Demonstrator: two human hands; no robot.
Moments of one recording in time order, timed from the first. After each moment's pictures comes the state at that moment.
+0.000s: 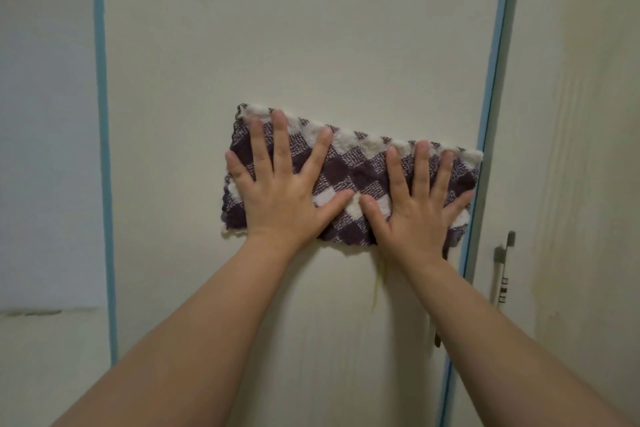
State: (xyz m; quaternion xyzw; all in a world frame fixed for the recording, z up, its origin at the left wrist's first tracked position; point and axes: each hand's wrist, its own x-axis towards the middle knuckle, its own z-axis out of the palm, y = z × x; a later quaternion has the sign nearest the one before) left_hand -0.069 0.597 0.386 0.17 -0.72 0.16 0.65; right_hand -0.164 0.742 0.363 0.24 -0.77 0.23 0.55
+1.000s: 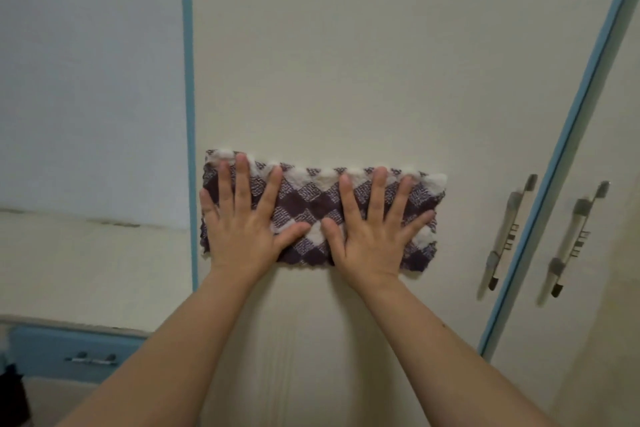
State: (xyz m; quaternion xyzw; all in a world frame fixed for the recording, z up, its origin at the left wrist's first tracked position) left_hand 0.003 0.506 0.231 0.25 -0.76 0.16 0.58; right_hand -0.102 0.653 0.237 0.32 -0.74 0.22 0.54
